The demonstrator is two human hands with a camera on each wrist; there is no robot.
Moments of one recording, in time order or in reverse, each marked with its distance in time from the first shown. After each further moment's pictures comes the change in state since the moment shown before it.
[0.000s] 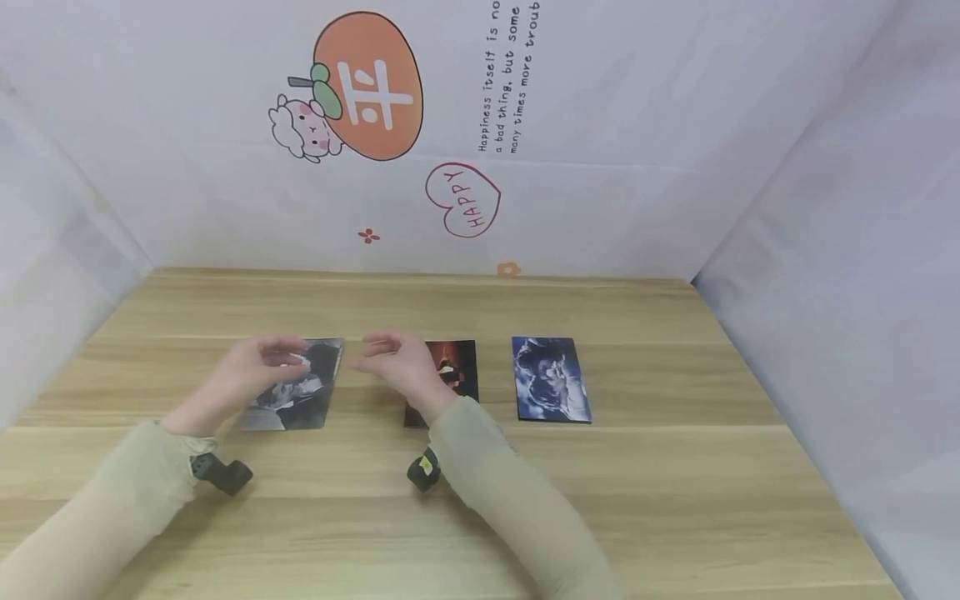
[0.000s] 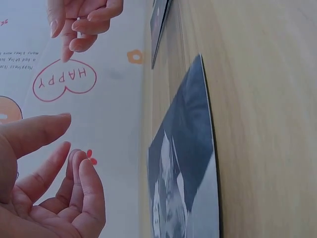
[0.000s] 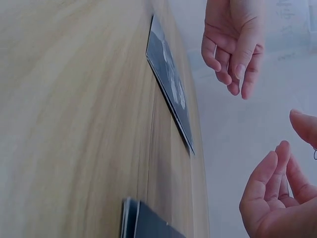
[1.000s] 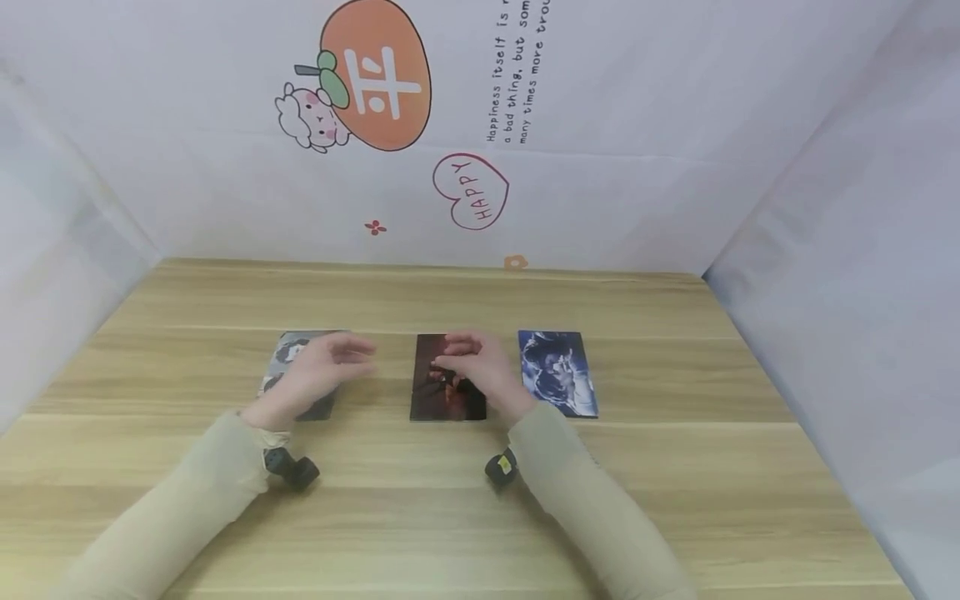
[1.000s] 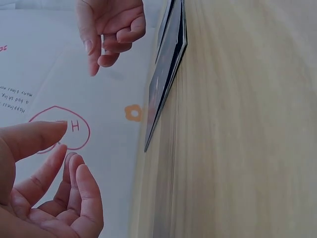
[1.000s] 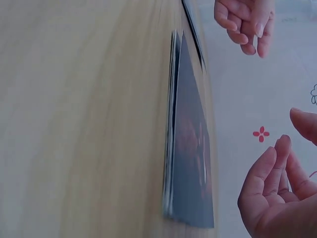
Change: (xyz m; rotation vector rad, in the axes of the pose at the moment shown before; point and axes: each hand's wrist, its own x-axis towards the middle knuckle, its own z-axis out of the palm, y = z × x) left_hand 0.014 0.031 0.060 -0.202 -0.050 0.039; right_hand -0.017 0.032 -0.079 -0.040 0.057 0.044
